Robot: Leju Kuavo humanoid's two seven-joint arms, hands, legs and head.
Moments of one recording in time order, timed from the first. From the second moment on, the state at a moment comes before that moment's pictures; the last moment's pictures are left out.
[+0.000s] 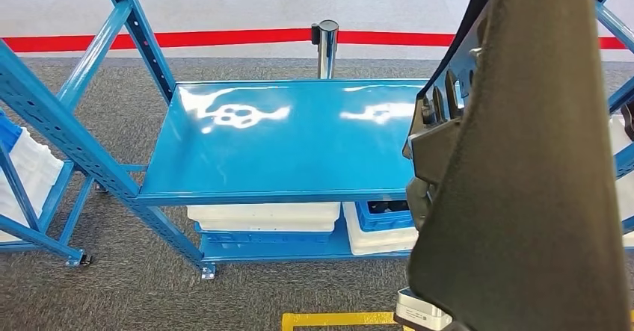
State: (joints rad) left arm -0.10 -0.10 0.26 -0.21 -1.02 0.26 -0.35; right arm -0.14 -0.11 0.39 -1.95 0.60 -0.69 -0.56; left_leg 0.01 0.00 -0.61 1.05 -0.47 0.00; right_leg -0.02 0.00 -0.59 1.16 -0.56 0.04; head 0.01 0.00
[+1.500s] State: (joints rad) left arm -0.10 -0.09 0.25 -0.21 -1.02 0.25 -0.35; right arm -0.14 -0.08 0.39 -1.94 0.56 -0.69 -0.55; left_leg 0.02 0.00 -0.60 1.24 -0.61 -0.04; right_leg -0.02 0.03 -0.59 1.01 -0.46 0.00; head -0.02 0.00
